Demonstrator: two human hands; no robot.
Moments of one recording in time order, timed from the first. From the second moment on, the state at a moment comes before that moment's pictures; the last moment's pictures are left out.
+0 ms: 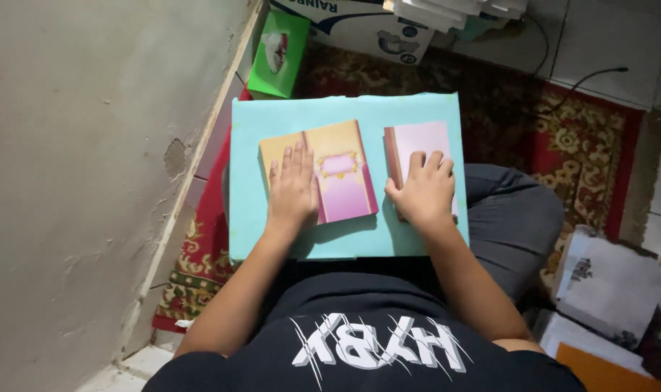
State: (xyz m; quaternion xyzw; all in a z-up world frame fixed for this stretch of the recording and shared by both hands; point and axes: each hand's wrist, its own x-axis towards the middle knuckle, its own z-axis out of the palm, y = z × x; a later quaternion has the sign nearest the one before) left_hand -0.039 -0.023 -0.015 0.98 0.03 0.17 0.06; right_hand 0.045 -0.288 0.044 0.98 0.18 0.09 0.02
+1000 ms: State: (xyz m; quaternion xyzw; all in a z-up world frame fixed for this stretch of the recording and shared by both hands) left_hand -0.039 -0.024 0.006 0.98 0.04 0.15 0.12; right_hand 0.042 -0.319 0.102 0.97 0.17 -0.10 -0.16
